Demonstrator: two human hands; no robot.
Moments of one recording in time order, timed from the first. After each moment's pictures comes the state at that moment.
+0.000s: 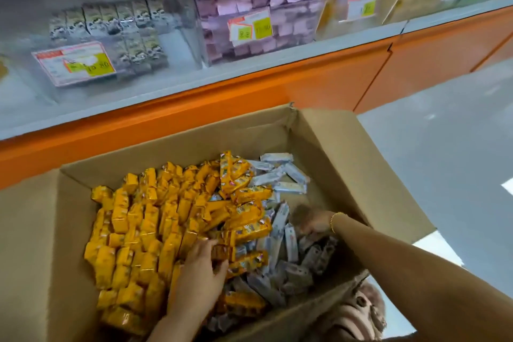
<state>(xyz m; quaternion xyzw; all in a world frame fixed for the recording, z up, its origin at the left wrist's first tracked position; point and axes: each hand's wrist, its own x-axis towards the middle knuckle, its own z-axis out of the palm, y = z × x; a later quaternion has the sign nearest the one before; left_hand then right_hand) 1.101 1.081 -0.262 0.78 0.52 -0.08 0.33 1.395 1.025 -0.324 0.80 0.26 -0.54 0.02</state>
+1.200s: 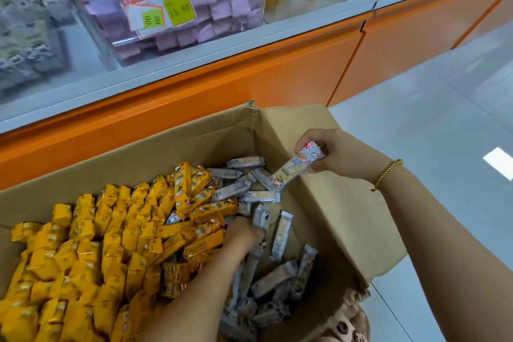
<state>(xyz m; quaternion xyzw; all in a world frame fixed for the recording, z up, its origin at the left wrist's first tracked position) 1.301 1.108 -0.353 0.67 0.53 -0.19 0.47 1.503 1.047 -0.188 0.76 0.48 -0.36 -0.25</state>
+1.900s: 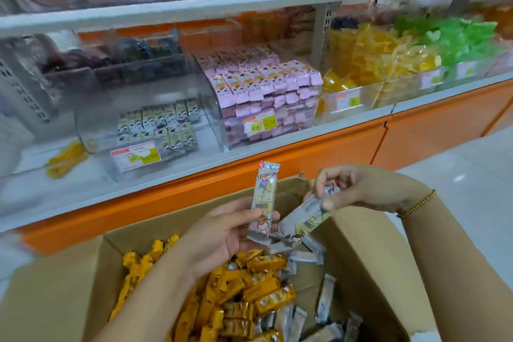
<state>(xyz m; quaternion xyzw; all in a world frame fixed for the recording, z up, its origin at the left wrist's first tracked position) 1.171 1.149 -0.068 0.46 0.29 0.14 0.83 1.429 1.059 -0.045 0.53 0.51 -0.59 -0.34</state>
